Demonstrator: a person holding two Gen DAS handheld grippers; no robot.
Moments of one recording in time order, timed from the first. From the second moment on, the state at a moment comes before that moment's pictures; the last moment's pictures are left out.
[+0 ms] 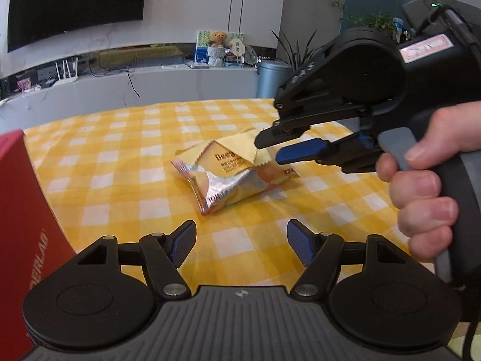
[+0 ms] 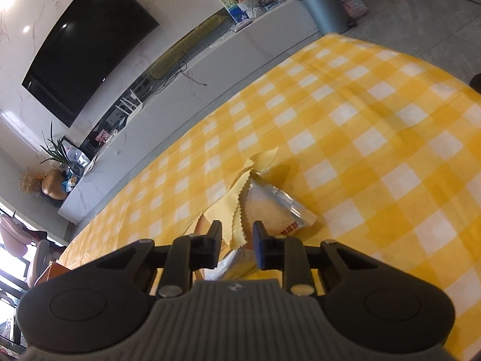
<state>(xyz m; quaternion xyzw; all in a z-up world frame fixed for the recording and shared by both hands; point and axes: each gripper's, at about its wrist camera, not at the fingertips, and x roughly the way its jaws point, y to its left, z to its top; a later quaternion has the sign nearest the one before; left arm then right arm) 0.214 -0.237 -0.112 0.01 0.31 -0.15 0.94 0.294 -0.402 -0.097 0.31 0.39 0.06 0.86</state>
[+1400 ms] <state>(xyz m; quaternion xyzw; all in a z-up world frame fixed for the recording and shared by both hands) 0.196 -0.221 -0.111 -0.01 0.34 -0.15 0.93 0.269 -0.382 -0.071 0.14 0.42 0.02 0.89</state>
